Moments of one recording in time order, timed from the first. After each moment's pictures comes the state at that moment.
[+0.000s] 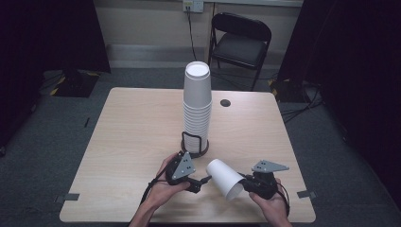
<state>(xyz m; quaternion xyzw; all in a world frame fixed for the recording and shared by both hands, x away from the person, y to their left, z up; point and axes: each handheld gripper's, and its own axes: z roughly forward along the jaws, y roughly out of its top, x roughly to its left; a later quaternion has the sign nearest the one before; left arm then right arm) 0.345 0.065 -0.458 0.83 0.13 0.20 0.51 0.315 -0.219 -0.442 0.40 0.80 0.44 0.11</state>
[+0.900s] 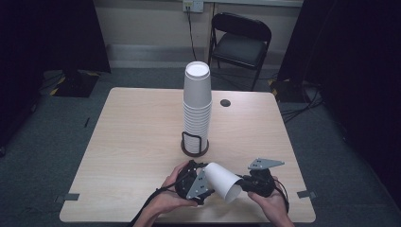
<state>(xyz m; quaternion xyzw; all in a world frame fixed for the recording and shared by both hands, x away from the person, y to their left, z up) 0.323 0.039 -0.471 0.87 0.01 0.26 0.43 0.321 -0.212 -0.438 0.38 0.82 0.42 0.07</state>
